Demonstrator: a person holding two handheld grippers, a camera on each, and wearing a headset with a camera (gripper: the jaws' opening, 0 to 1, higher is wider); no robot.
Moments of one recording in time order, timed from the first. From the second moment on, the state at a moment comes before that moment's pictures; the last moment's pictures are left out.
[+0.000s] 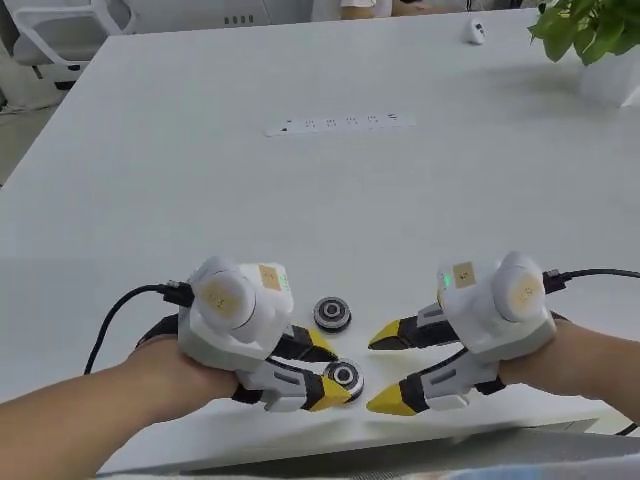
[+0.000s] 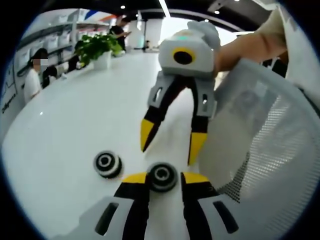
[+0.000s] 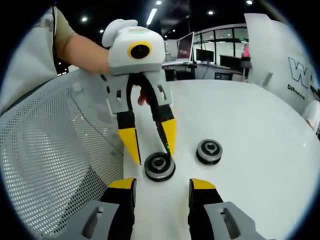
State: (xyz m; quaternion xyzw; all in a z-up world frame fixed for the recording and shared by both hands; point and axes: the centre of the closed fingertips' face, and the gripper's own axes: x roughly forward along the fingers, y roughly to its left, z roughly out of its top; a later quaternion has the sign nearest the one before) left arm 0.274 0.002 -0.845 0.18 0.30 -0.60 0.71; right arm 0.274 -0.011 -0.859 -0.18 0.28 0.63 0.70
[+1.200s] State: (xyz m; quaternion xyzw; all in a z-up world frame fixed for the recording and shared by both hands) left arm 0.278 0.000 -0.849 0.22 0.27 -0.59 0.73; right arm 0.269 0.003 -0.859 -0.18 0.28 0.65 0.68
